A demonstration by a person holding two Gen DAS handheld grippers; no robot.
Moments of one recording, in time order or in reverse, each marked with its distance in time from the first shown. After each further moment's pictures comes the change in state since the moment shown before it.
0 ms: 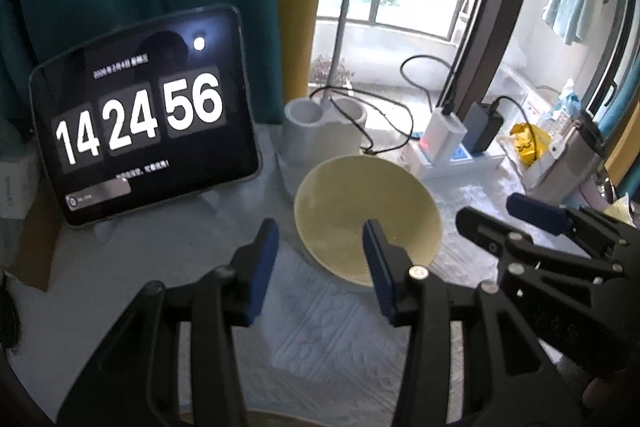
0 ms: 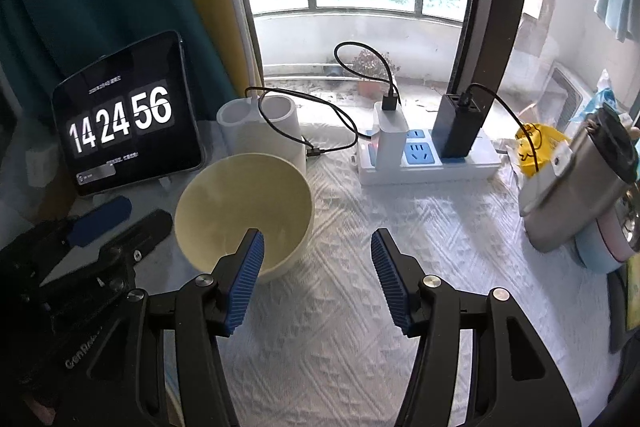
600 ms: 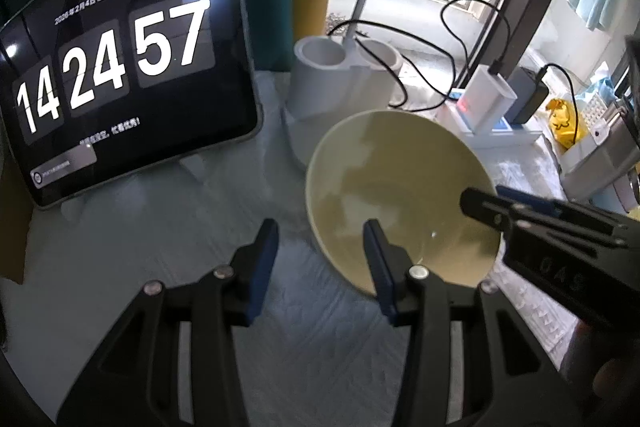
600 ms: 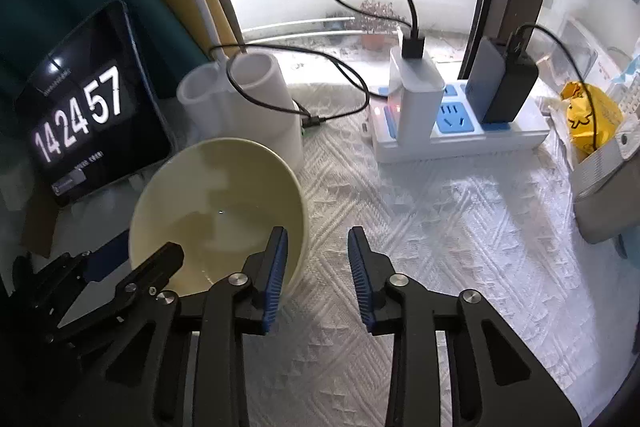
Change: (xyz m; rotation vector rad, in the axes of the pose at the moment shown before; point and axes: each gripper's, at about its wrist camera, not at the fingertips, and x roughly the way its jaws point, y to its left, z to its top) left arm 0.063 0.008 -0.005 -0.032 0.149 0.023; right arm 0.075 -0.013 0.011 0.081 0.186 0.056
